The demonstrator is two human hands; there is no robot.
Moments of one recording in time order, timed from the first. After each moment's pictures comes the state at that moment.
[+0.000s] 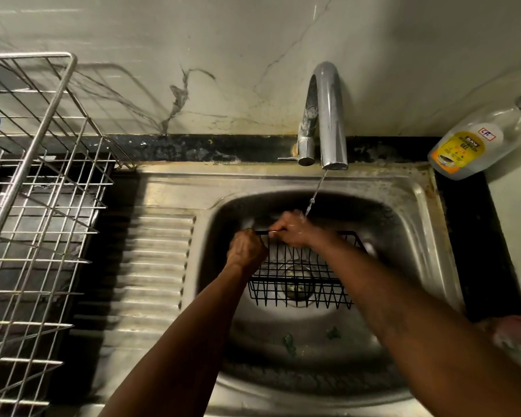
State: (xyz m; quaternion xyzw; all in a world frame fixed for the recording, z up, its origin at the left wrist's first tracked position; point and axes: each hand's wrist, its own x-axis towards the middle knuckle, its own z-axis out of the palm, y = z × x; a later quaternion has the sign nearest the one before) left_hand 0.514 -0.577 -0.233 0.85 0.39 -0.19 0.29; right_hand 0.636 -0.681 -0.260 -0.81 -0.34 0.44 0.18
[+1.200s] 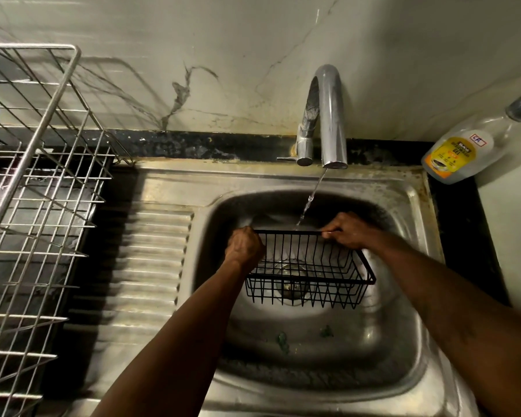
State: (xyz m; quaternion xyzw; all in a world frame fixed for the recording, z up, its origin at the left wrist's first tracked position) left_hand 0.512 -0.577 -0.240 0.86 0.38 -0.19 0.30; right_hand 0.691 -0.785 -0.256 -0.86 -0.29 0.40 0.10
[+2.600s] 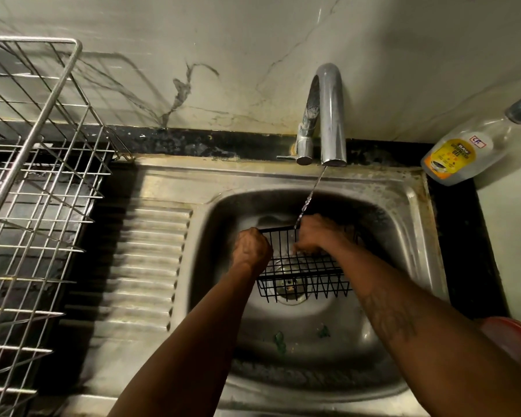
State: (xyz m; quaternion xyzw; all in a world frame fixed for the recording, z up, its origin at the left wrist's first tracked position) left_hand 0.518 -0.598 -0.253 0.83 0.41 -0.16 0.33; right_hand 0.637 -0.712 -0.247 -0.89 -0.28 0.36 -0.06
